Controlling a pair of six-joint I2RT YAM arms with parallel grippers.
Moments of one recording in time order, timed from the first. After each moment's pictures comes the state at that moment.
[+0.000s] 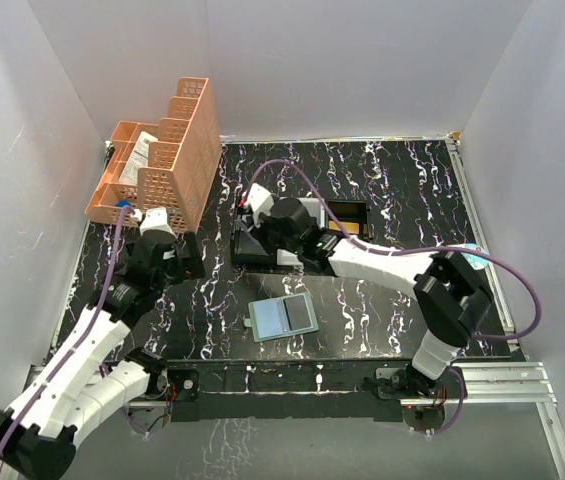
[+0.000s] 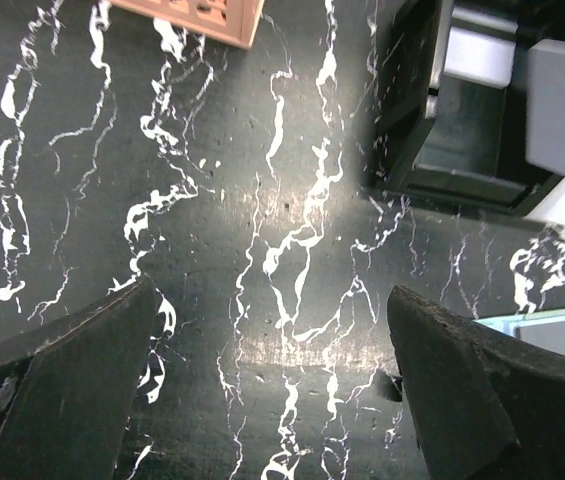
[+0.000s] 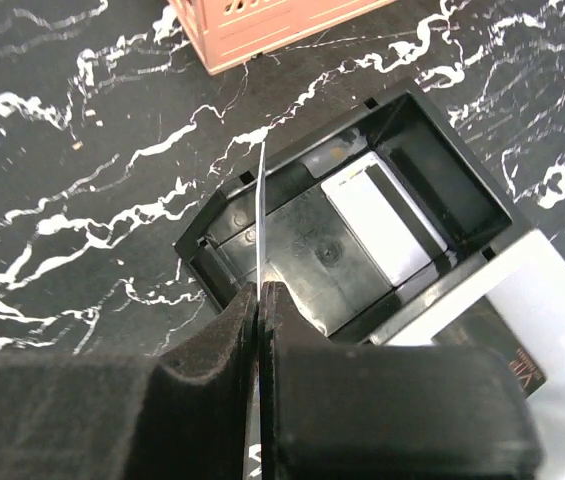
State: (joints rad) left arm -0.46 0.82 0.78 -0.72 -0.35 -0.46; right arm 0.84 1.66 1.12 0.11 -0.01 -0.03
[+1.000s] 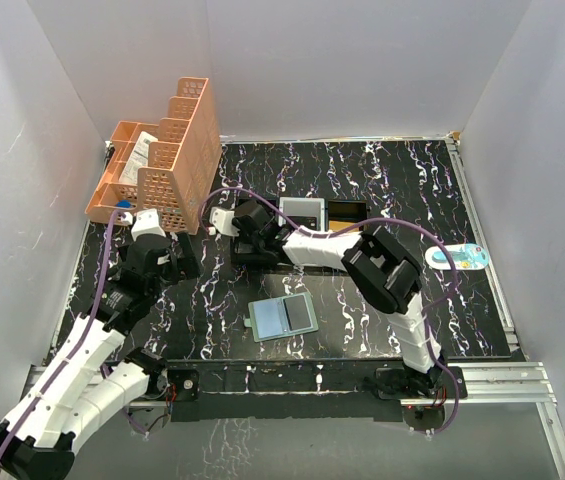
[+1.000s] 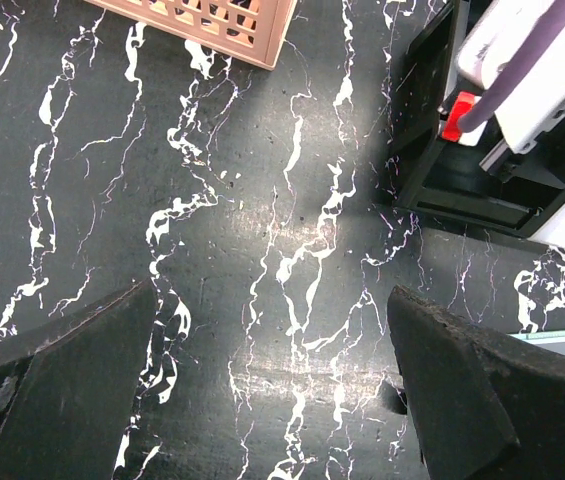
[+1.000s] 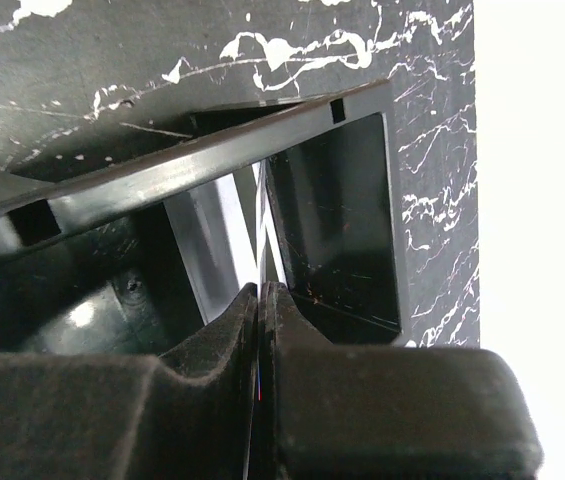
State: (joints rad) left arm -0.46 0.73 0.78 -0.74 -0.42 -0.47; right arm 0.87 2.10 1.45 0.05 0.32 -0.77
